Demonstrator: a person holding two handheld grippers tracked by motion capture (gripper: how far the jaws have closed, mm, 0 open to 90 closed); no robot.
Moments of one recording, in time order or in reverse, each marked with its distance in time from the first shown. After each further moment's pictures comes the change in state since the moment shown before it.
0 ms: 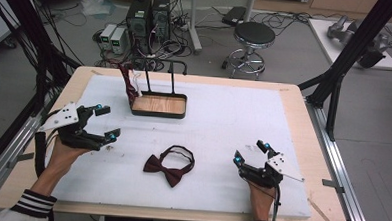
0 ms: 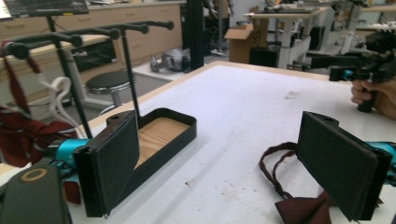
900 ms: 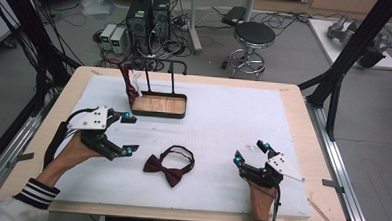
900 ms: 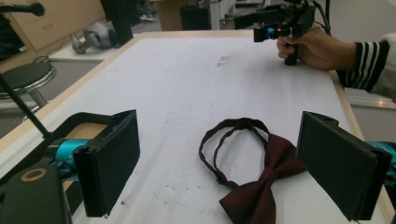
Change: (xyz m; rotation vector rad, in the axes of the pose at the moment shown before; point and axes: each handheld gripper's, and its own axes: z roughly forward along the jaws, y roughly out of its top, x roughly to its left) left arm -0.026 0.019 0.047 0.172 -0.318 0.146; right arm 0.000 0.000 0.000 -0.002 0.000 0.006
